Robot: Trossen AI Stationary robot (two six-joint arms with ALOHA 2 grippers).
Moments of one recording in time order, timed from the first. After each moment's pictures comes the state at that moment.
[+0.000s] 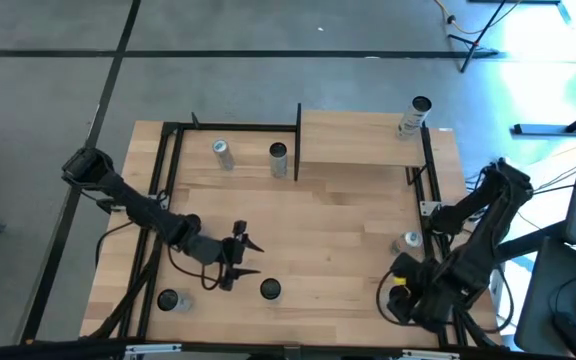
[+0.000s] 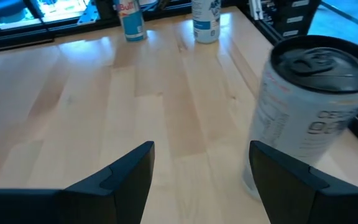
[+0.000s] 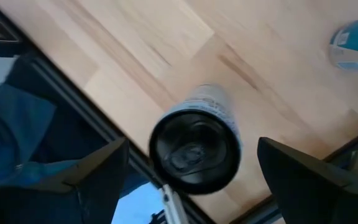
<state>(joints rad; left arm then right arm) -0.52 1.37 0.60 0.28 -0.38 -0.10 0.96 1.45 1.33 -1.21 0.11 1.75</state>
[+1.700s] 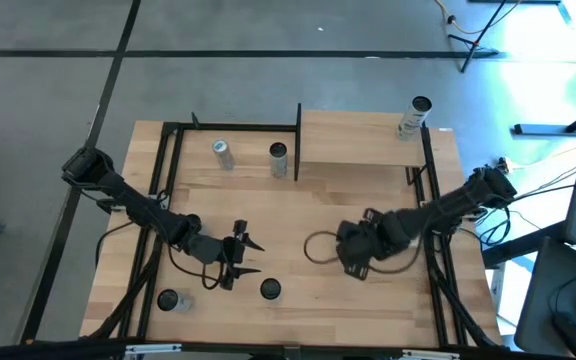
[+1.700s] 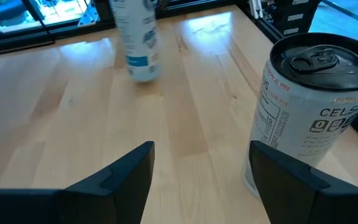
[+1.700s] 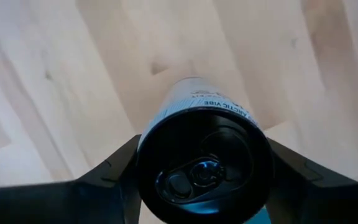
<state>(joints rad) -0.50 1.37 0.60 0.27 -0.38 -0.09 0.43 1.59 1.37 -1.20 0.14 0.78</state>
